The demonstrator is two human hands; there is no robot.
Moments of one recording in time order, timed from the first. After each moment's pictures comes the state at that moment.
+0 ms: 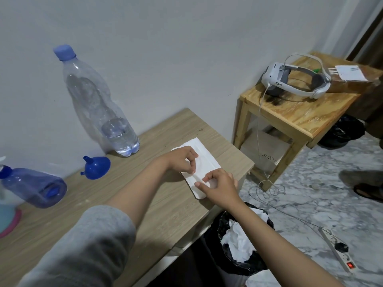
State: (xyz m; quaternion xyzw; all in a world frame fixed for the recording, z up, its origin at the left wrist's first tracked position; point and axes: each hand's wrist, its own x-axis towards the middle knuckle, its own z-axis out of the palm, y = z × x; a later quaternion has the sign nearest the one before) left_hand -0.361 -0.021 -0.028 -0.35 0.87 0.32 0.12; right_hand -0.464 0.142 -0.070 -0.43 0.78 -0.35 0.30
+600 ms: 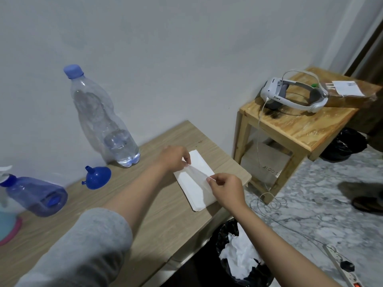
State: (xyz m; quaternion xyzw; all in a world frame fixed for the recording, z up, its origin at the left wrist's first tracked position) left_hand -0.367 -0.034 -0.003 -0.38 0.91 0.13 0.05; right_hand -0.490 0.135 -0.052 -0.40 0.77 -0.41 0.26
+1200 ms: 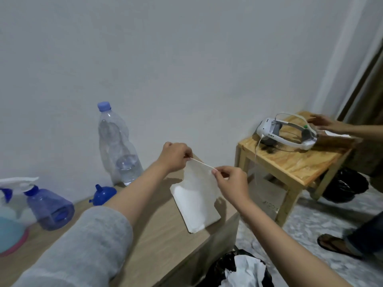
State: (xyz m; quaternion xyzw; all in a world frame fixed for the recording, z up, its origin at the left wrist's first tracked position) left_hand -0.383 -0.020 0.085 -0.38 0.92 0.03 -0.11; right_hand -0.526 0.128 0.033 -0.47 0.71 -0.51 0.14
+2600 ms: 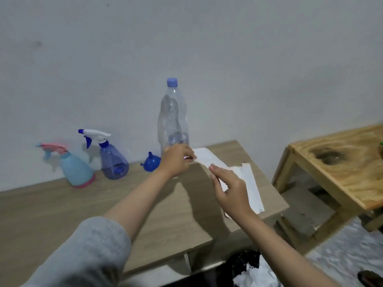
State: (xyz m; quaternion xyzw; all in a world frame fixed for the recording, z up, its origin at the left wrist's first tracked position) left_hand -0.245 0.023 0.058 -0.52 0.82 0.11 -0.23; right_hand -0.416 0.130 0.011 -0.66 0.50 -0.56 0.08
